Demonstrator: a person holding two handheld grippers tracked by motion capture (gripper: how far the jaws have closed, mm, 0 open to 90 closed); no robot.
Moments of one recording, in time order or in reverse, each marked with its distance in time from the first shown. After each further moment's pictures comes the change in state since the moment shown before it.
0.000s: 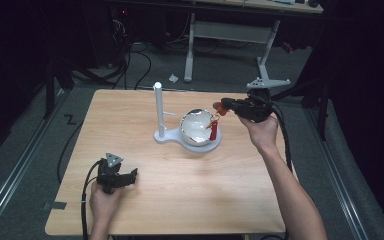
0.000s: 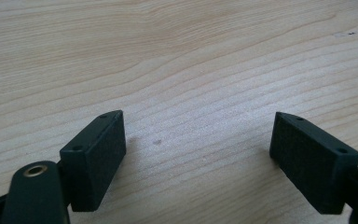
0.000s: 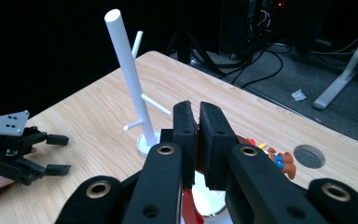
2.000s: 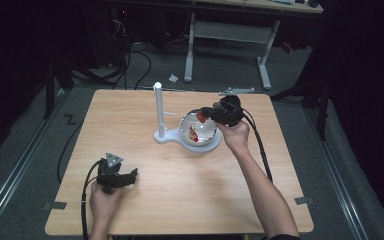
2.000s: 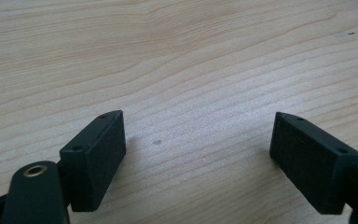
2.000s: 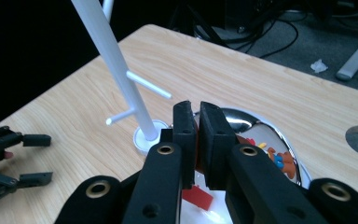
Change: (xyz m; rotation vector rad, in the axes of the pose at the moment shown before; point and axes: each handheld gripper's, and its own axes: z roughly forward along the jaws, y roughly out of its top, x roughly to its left) left arm 0.000 0.000 0.000 0.001 -0.001 0.002; right arm -0.002 -0.031 0.088 0.086 0.009 0.083
